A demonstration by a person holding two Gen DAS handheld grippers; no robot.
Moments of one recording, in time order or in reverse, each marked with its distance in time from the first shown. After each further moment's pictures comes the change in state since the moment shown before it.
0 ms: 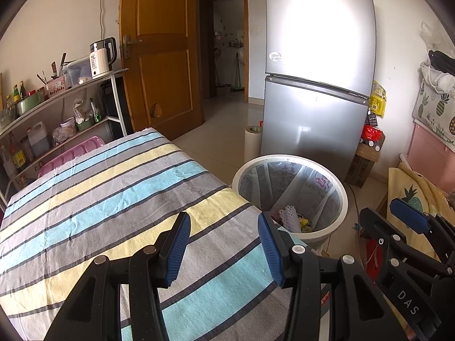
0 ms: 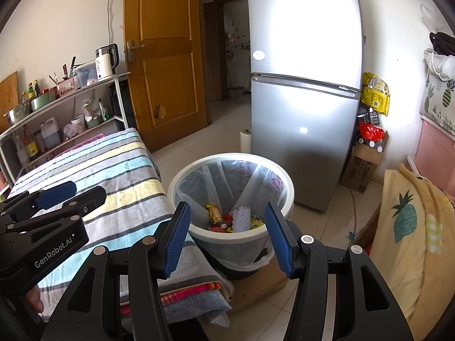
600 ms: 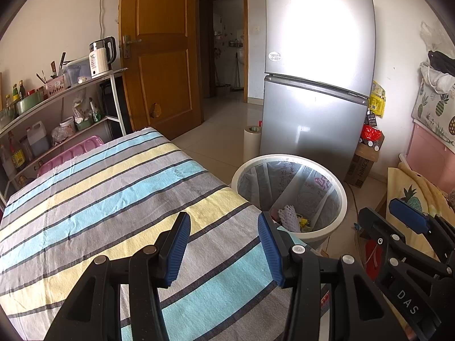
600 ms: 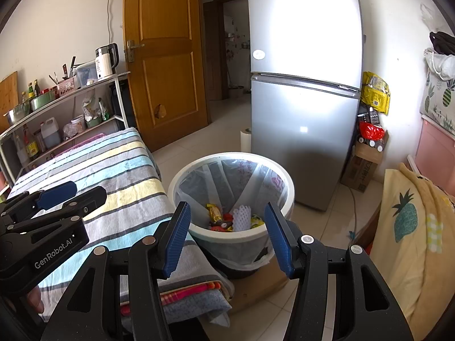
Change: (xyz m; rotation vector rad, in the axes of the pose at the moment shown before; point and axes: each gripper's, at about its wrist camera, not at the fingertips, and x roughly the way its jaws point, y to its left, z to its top) left arm 0.001 0.001 0.000 -0.002 0.004 -0.003; right arm -0.001 0.001 -0.002 0.002 0.003 0.000
